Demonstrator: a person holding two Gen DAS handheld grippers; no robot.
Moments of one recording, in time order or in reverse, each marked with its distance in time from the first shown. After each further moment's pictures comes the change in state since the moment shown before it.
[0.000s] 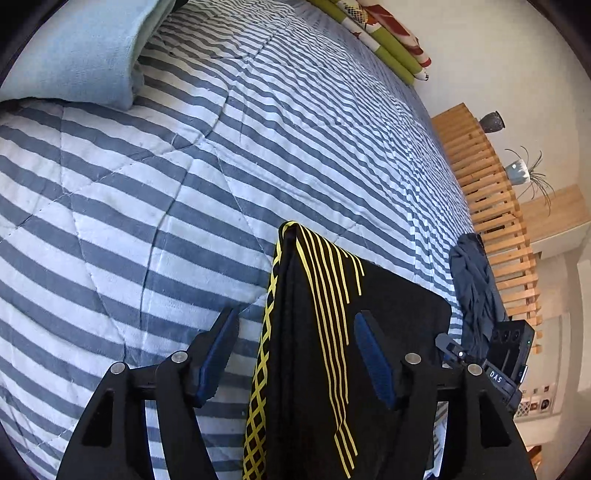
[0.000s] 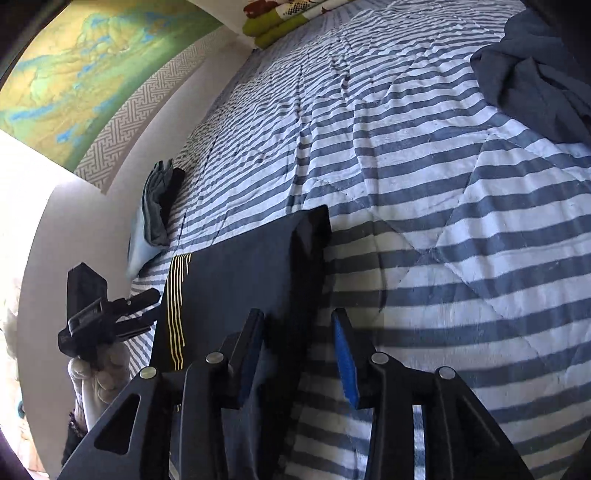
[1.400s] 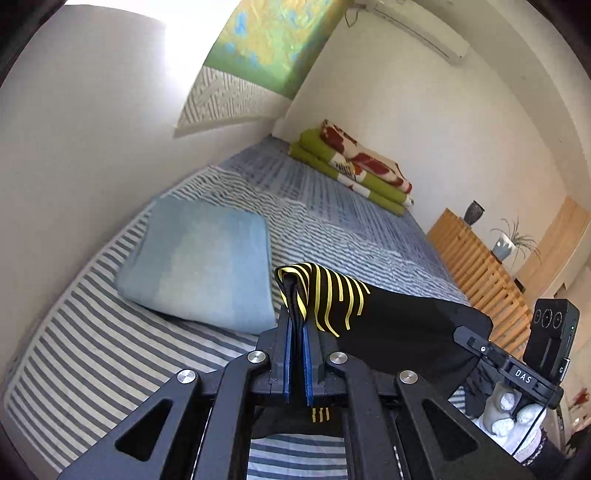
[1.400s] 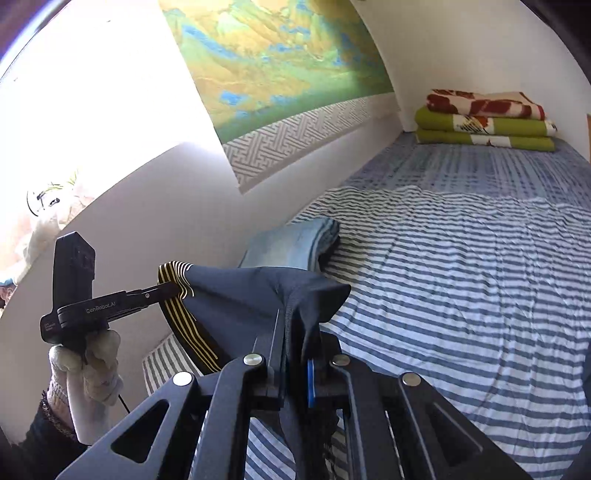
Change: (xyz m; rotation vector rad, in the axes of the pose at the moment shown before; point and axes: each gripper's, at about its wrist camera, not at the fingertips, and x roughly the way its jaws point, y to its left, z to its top) left arm -0.326 0.019 -0.012 0.156 -0.614 0.145; right arm -0.029 0.289 0.008 -0.588 -0.241 0.129
